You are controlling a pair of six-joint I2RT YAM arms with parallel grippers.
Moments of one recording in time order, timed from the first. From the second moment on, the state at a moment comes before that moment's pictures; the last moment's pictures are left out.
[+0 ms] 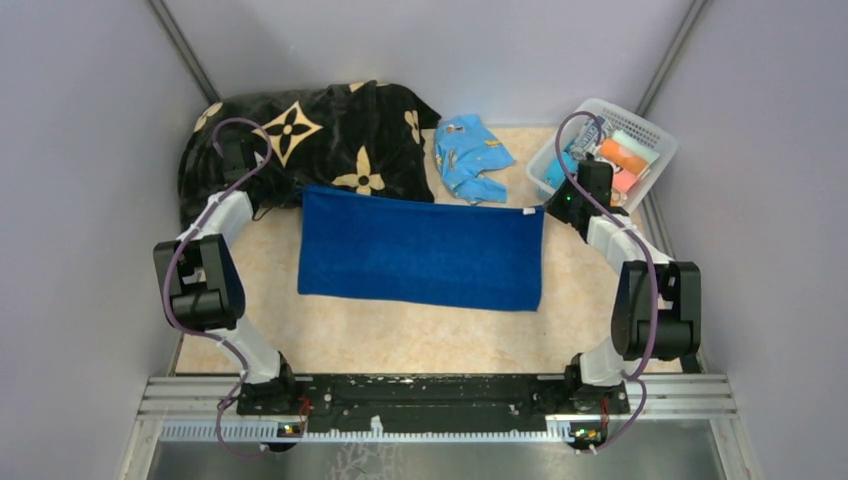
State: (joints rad) left arm 0.14 1.73 1.22 -0.19 0.26 -0.76; right arm -0.02 1.52 0.94 -0.08 -0.09 0.53
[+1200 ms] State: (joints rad) left arm 0.31 1.23 0.66 -0.43 0.26 -0.72; right arm -0.03 0.93 0.49 -0.46 -0.14 0.68
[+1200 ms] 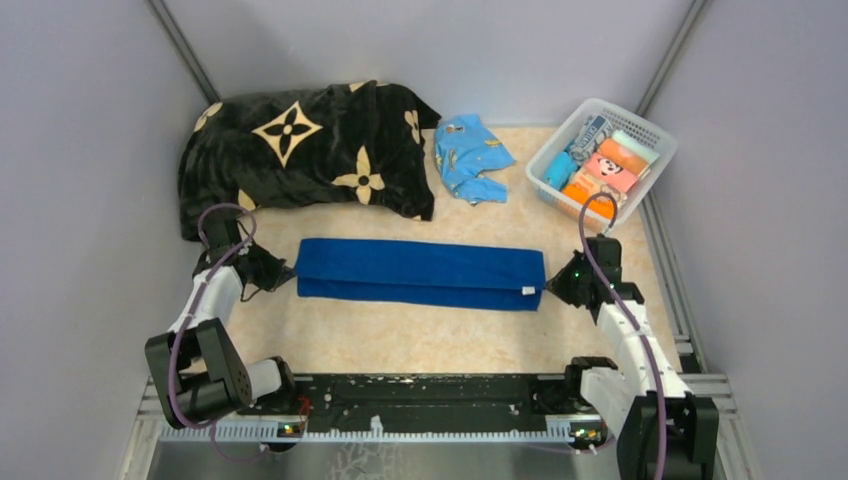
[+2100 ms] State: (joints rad) left arm 0.32 1.16 0.60 -0.48 0.31 -0.72; right arm -0.06 0.84 0.43 -0.54 -0.05 0.81
